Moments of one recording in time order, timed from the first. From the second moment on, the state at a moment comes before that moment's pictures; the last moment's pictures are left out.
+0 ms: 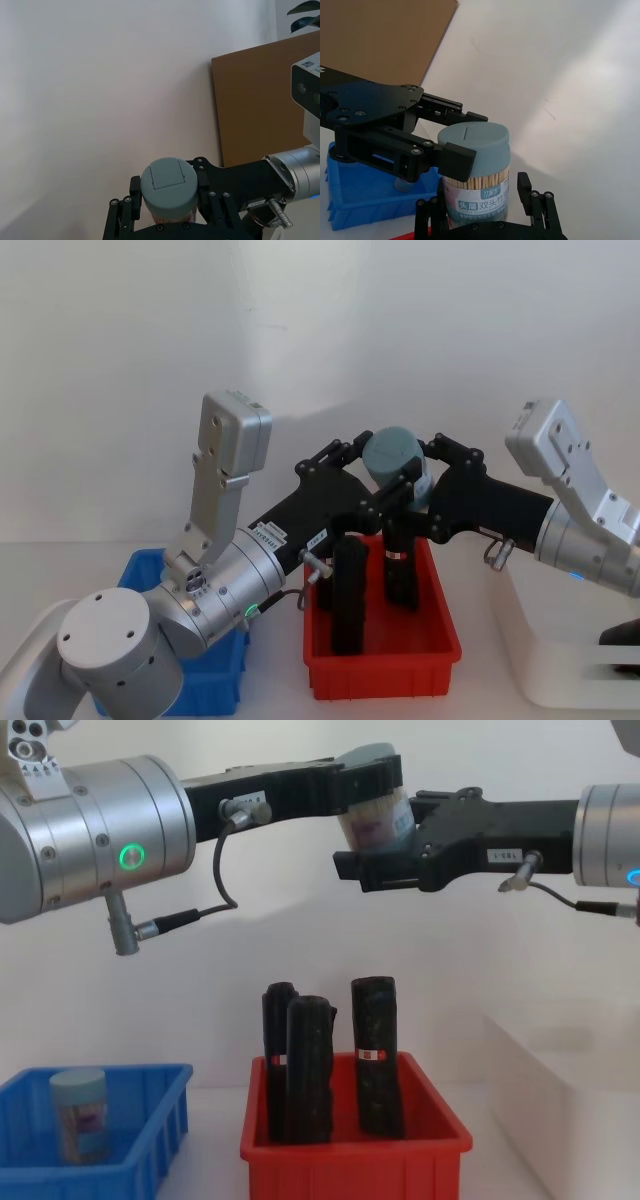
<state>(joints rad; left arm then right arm) -0.37 0.32 0.35 -1.68 -0.43 0.10 -0.38 0.57 0.23 -0.31 -1.39 -0.02 -0.07 0.75</state>
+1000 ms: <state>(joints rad) -0.37 0.32 0.35 -1.68 -0.43 0.10 -0.38 0.57 0.23 -0.31 -1.39 -0.01 -0.07 0.75</state>
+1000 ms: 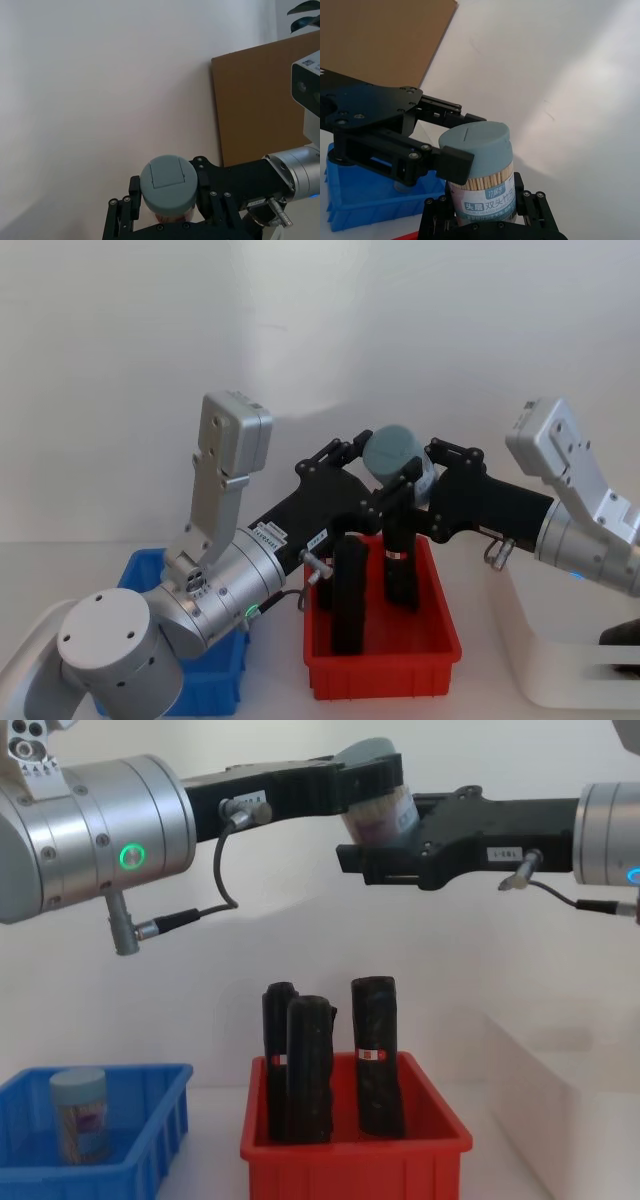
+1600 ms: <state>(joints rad) -0.37 0.32 0.35 -1.68 -0.42 0.10 -0.38 0.57 0.23 -0.31 -1.40 -0.01 -0.07 0.74</state>
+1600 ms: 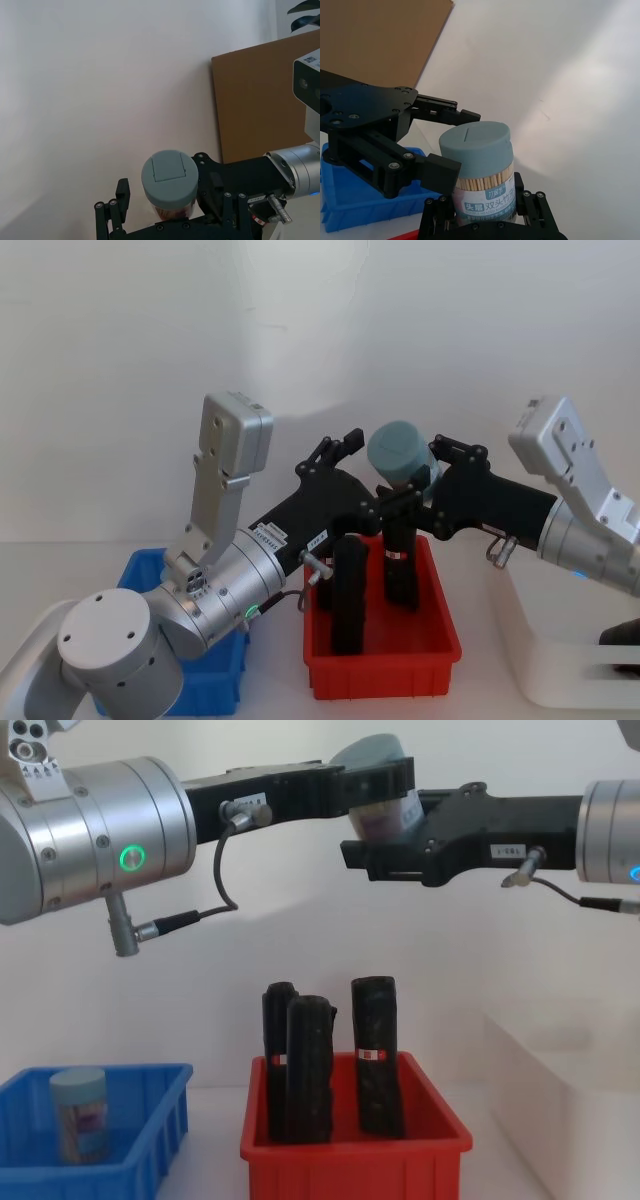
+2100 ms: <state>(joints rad) -0.37 0.32 0.35 -1.68 -0.42 0.10 -0.38 0.51 0.27 -0.30 -1.46 -0.03 -0.04 0.59</state>
